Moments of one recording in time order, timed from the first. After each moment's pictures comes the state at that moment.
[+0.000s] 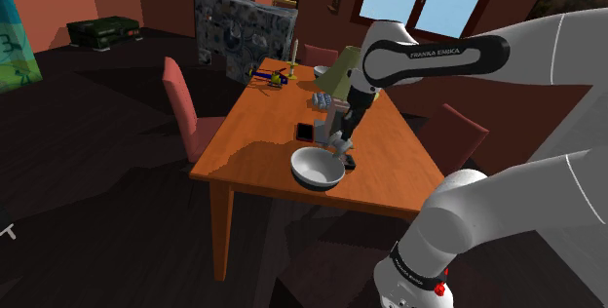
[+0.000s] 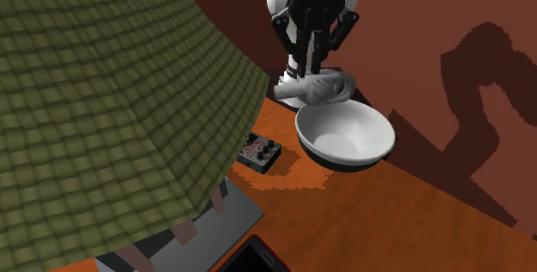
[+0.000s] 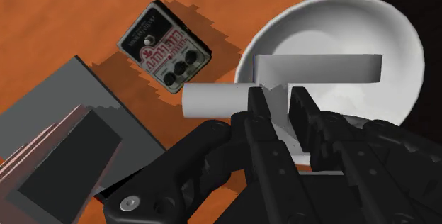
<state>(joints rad) -0.07 -0.64 -0.17 -2.62 -0.10 2.00 -0.29</state>
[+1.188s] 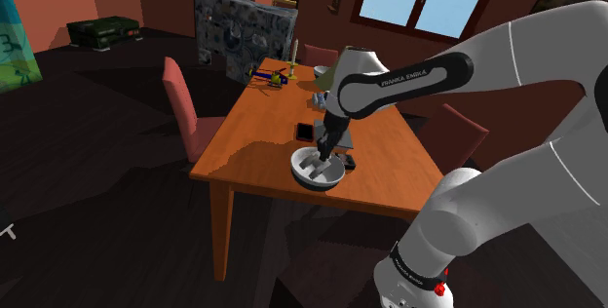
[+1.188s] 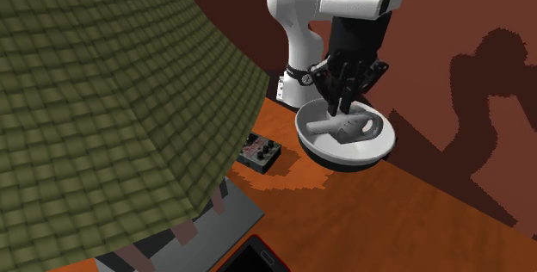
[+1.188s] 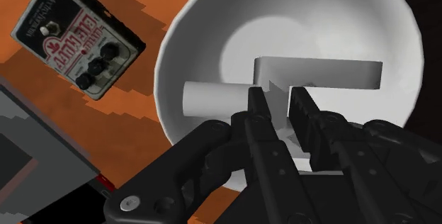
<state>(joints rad) 0.00 -0.51 -0.08 -2.72 -0.04 2.23 -0.17</state>
